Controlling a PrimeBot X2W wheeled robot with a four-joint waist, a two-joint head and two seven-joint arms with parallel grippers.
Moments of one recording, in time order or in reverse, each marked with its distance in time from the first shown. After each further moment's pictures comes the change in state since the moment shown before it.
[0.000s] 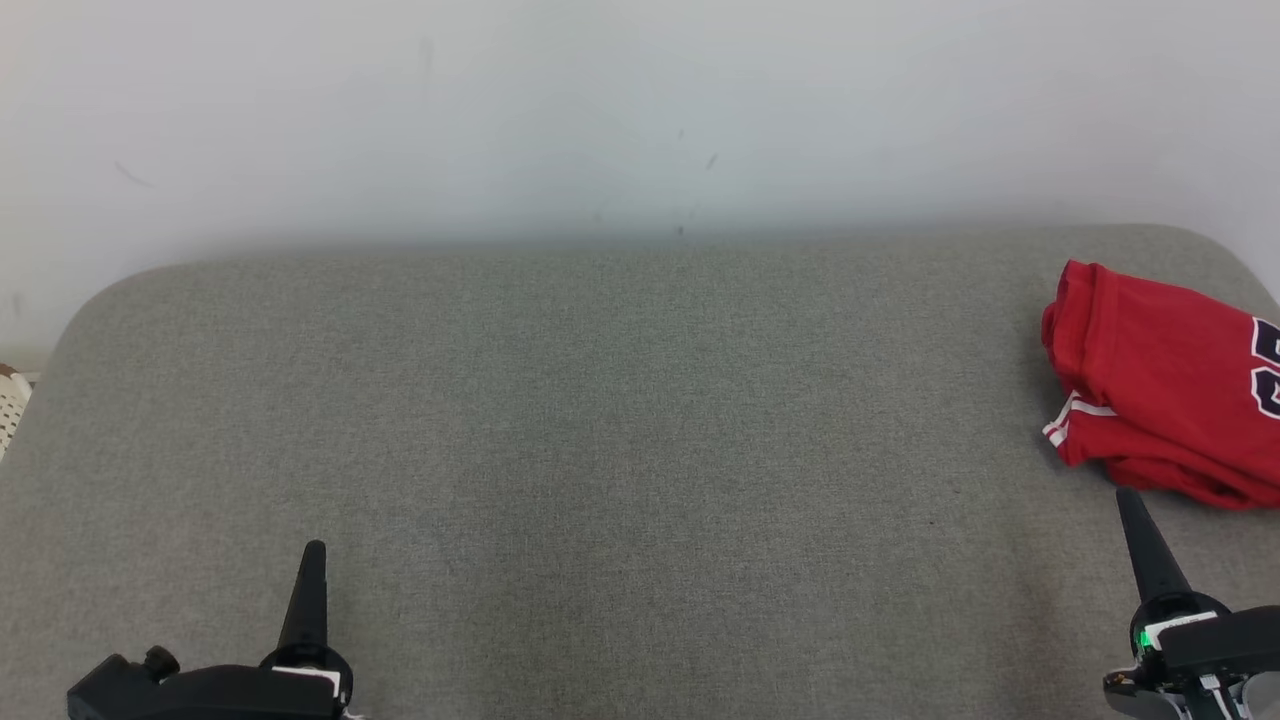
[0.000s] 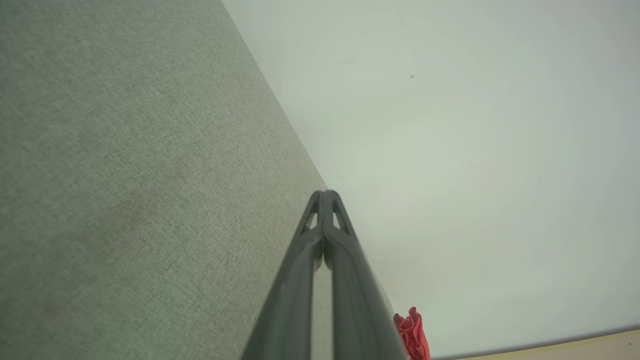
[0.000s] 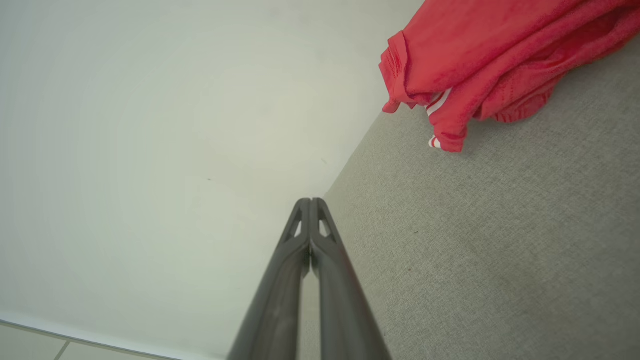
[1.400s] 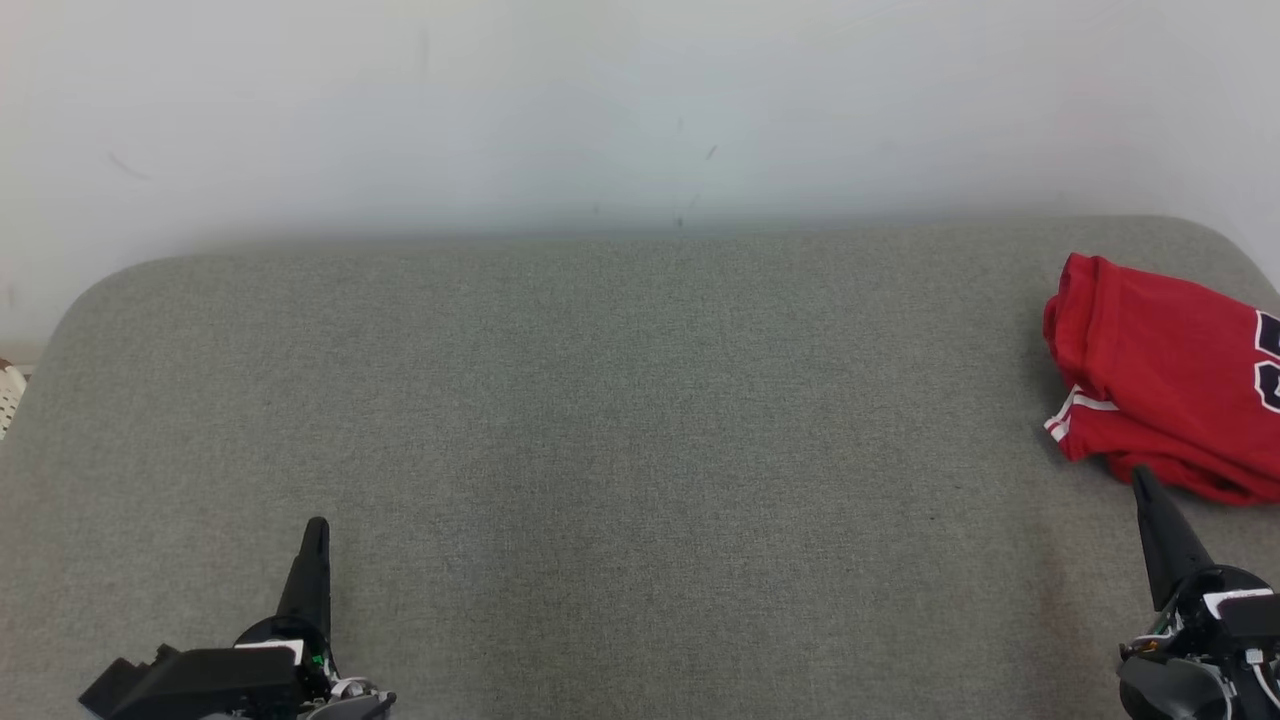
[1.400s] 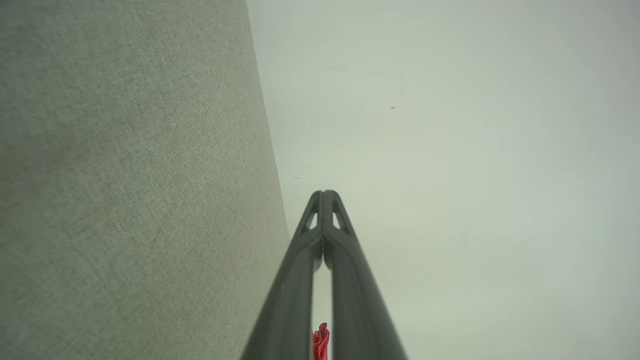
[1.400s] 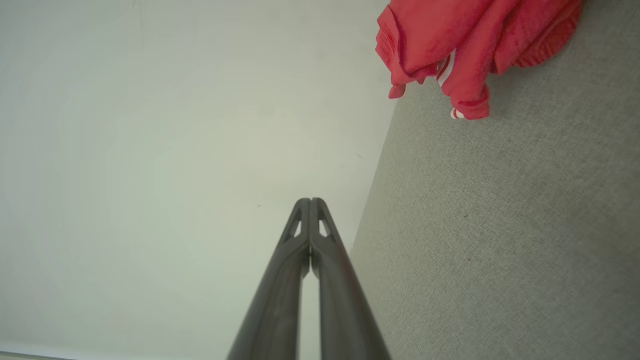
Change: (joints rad) left arm -0.050 -0.031 0.028 0.039 -0.358 -0.056 0.044; right arm -0.068 -0.001 -0.058 0.076 0.346 -0.001 0.105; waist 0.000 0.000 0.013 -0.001
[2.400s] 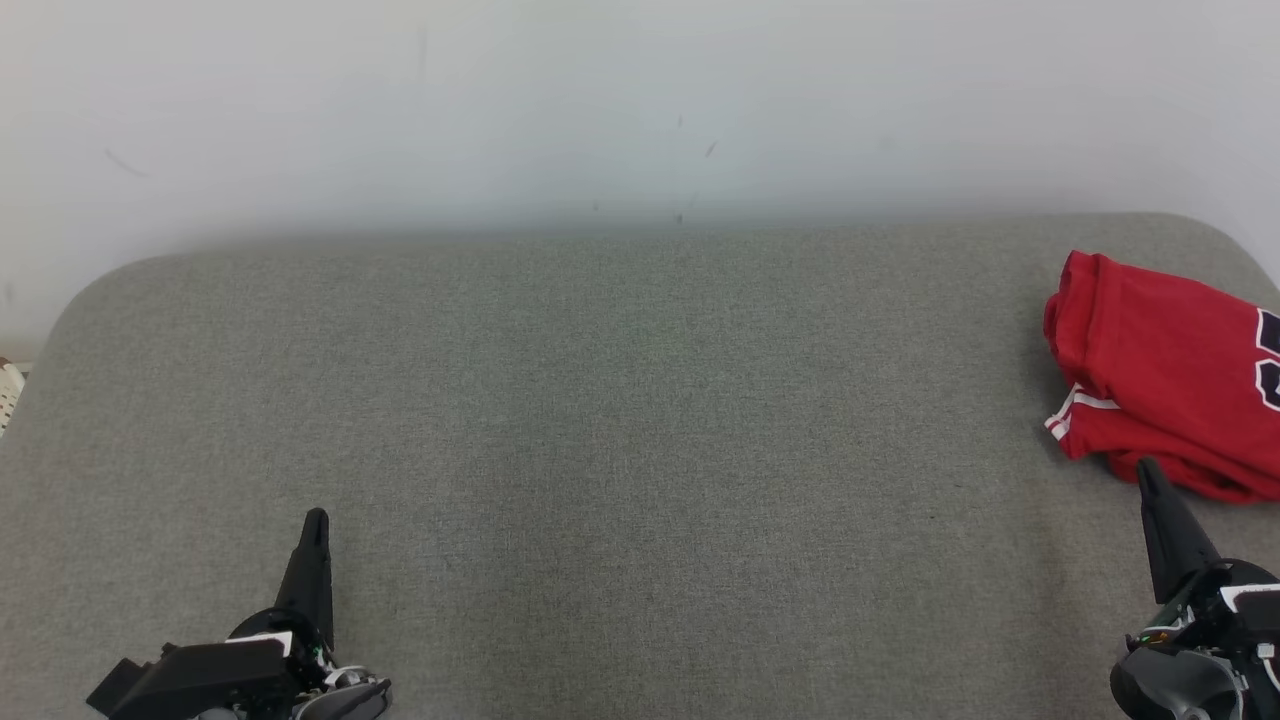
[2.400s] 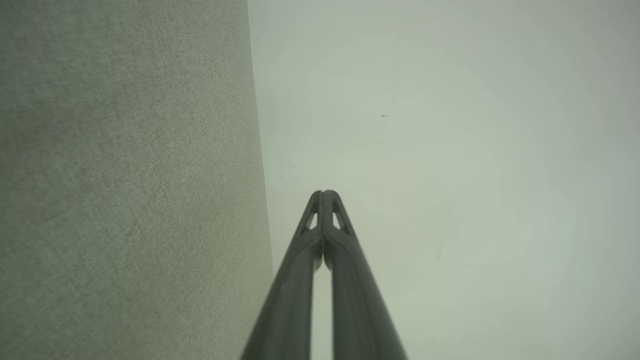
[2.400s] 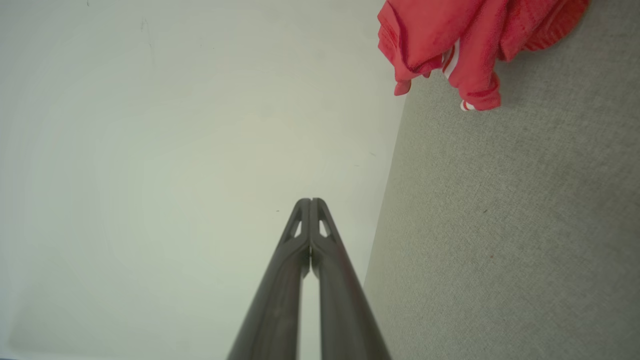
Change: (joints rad) left arm -0.016 -0.009 0.008 0.010 -0.097 -0.017 0.010; right arm -0.019 -0.001 -0.016 0.021 0.094 0.000 0.027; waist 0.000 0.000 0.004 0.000
